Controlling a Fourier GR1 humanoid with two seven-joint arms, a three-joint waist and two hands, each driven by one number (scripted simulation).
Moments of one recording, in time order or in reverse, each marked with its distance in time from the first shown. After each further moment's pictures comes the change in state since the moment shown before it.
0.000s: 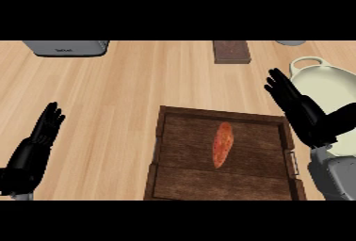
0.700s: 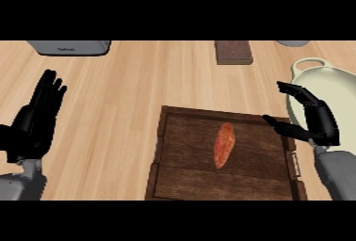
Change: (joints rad) left arm -0.218 -0.067 0.043 -0.040 0.006 0.122 0.239; right arm -0.044 0.006 -0.100 0.371 0.300 -0.141 -0.550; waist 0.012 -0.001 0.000
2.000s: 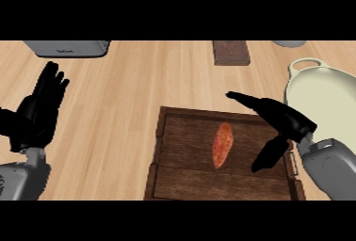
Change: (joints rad) left arm -0.073 -0.040 0.045 0.041 -0.037 -0.019 0.068; right arm -0.125 -0.129 0.353 -0.420 0.233 0.468 0.750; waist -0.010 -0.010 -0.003
